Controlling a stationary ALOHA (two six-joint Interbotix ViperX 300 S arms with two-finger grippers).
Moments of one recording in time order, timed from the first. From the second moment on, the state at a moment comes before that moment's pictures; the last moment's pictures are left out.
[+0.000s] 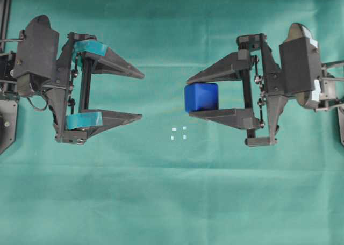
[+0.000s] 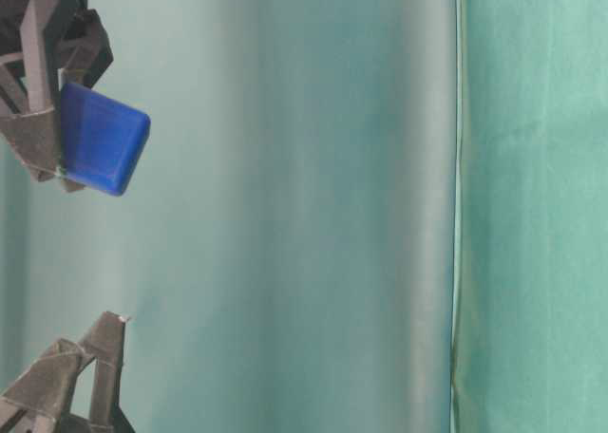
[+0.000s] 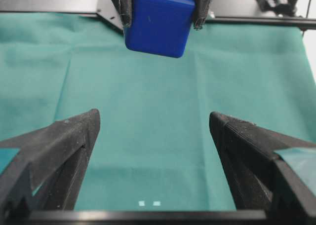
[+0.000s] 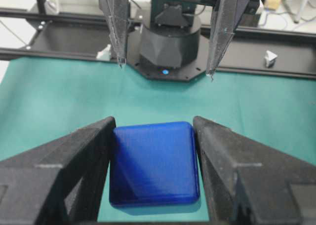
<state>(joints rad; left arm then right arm) -0.03 -0.50 0.69 0.00 0.06 -0.03 0.04 -0.38 0.60 -0.44 0.02 0.55</state>
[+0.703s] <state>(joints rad) -0.03 -0.50 0.69 0.00 0.06 -0.03 0.04 -0.38 0.60 -0.42 0.15 0.59</state>
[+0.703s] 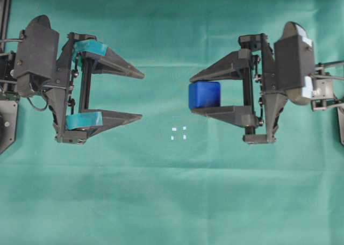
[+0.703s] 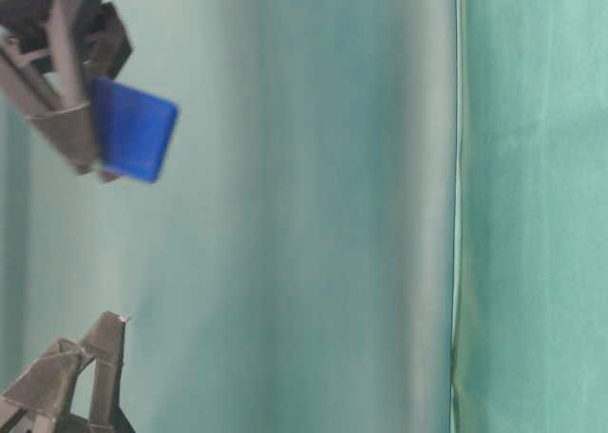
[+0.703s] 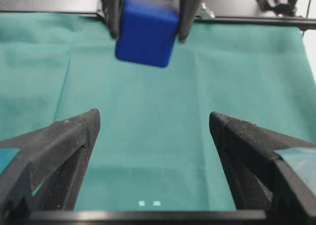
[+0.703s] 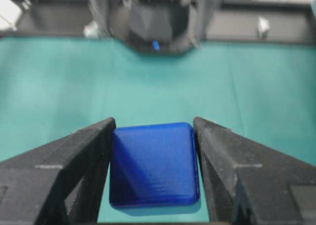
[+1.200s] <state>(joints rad) -0.03 -0.50 0.69 0.00 0.06 -0.03 0.05 -0.38 0.60 -0.42 0.39 0.67</state>
